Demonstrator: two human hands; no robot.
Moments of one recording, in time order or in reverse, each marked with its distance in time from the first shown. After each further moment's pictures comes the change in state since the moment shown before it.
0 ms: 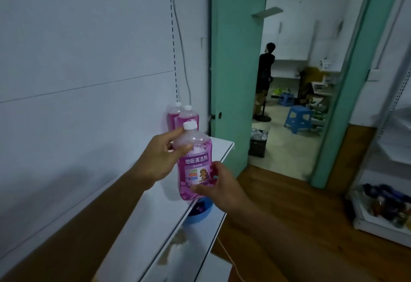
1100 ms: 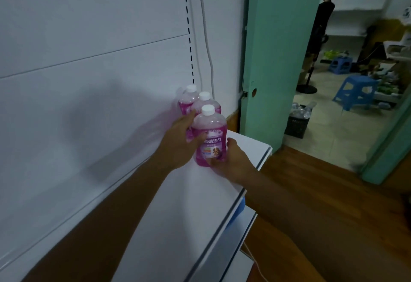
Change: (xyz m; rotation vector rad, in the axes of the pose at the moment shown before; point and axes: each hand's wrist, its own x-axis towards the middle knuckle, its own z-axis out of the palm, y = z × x) left_hand 0.190 -0.121 0.011 0.488 0.097 -0.082; right_hand 0.255 0.084 -0.014 -0.248 -0.082 0.076
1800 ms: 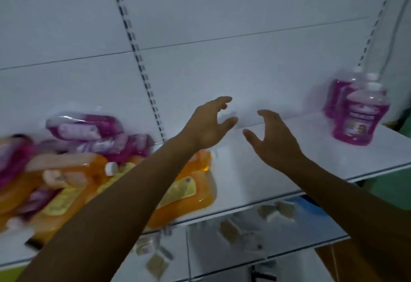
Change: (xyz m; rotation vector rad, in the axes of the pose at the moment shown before) left_hand -0.281 0.039 -0.149 0.427 0.350 -0.377; right_hand -0.193 -0.134 0.102 -0.210 -0.202 -0.670
